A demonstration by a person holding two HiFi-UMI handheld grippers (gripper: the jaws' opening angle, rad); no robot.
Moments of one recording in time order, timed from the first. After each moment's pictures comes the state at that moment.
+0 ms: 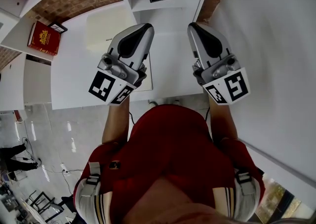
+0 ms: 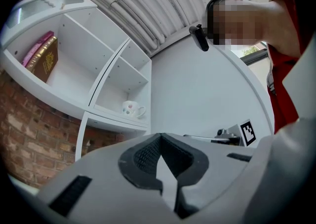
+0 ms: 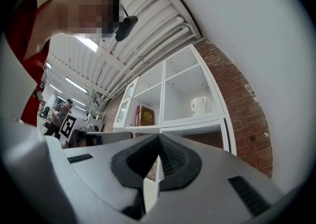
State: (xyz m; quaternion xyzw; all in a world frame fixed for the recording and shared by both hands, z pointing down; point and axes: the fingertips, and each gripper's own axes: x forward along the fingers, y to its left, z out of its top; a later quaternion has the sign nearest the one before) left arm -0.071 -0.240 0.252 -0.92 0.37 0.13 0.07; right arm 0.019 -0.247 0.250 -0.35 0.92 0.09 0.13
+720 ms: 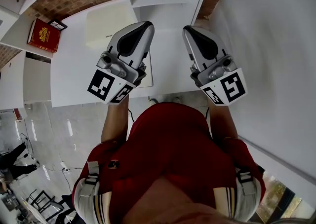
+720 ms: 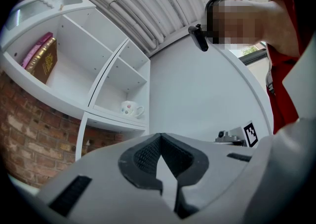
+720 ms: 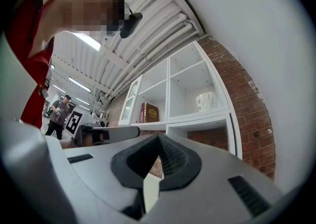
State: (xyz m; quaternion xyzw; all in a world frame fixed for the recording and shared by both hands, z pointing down) left arm -0.072 -0.229 0.253 -0.92 0.37 0.13 0.07; right arm 0.005 -0.229 0.264 -0.33 0.93 0.09 0.11
